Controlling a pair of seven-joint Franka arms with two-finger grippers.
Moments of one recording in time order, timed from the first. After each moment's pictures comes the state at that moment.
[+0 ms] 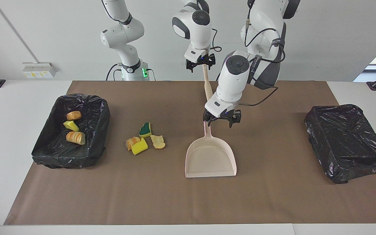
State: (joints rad) left arm -0.46 0.34 -0.11 -1.63 0.01 1.99 -0.44; right arm 0.69 -0.08 0.34 -2.27 0.28 2.13 0.76
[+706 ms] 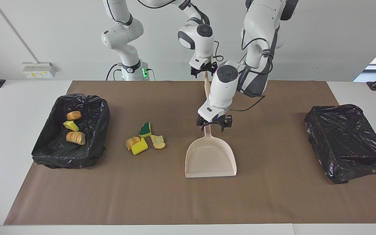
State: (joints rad) left arm -0.52 0.39 -0.11 -1.73 0.01 2.14 -0.52; right arm 0.77 0.00 0.34 -2.32 0.28 2.28 0.81
